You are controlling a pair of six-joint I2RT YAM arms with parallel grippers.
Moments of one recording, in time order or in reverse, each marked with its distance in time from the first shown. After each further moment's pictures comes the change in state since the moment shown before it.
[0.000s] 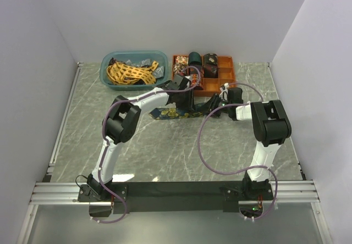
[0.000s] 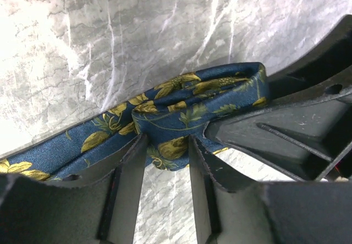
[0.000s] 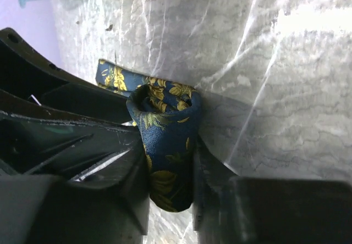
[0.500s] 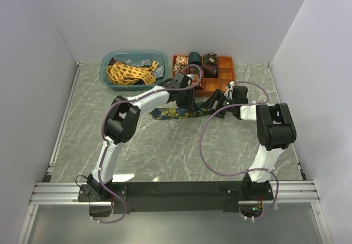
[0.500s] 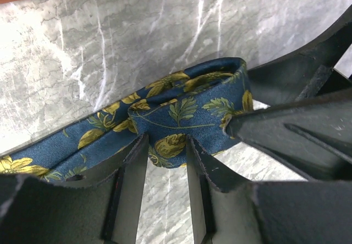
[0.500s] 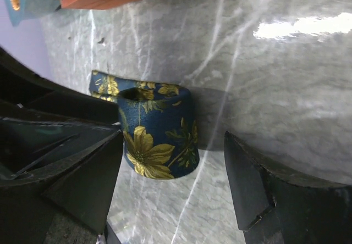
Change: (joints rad) left arm -0.005 -0.005 0.043 -0.045 0.004 0.023; right arm -0.045 -0.082 0.002 -0.117 0.060 -0.043
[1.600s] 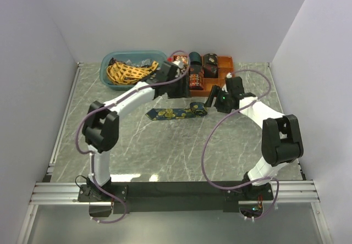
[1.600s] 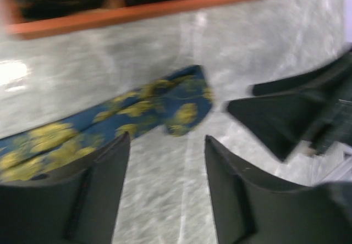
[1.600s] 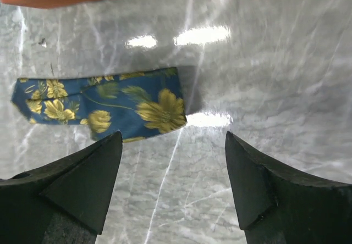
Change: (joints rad) left arm 0.073 -0.296 -0.153 0.010 -0.064 -0.013; right arm 0.155 -0.202 0.225 -0.578 0.486 -0.205
